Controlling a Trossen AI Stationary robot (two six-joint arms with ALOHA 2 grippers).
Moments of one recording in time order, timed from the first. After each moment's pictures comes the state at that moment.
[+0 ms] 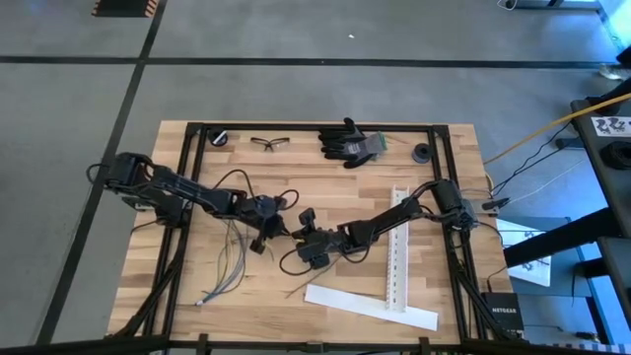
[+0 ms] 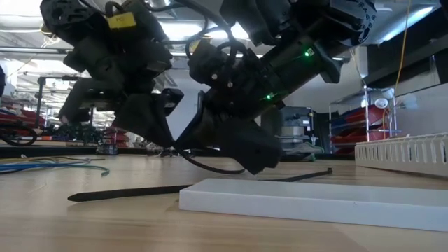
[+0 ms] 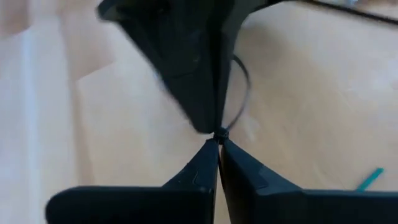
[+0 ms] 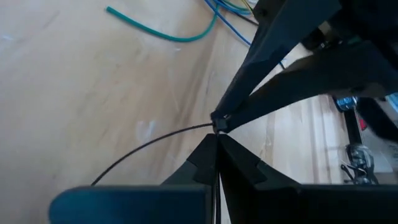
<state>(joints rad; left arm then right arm) -0.06 1.52 0.57 0.18 0.07 0.39 0.27 2.13 1.17 0.30 0.44 -0.55</state>
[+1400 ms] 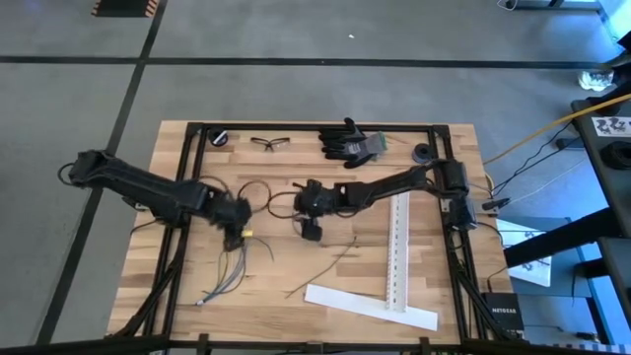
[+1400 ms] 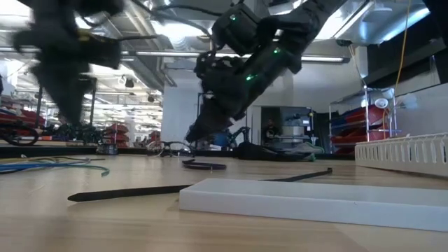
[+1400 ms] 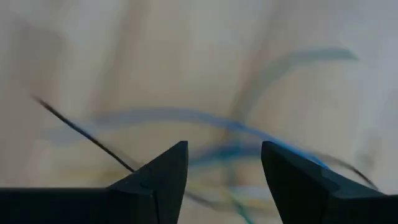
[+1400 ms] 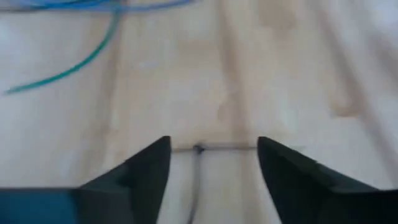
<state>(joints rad) -0.21 1.14 0.68 -0.80 -0.07 -0.56 0.00 2.03 1.25 -0.01 0.01 0.02</state>
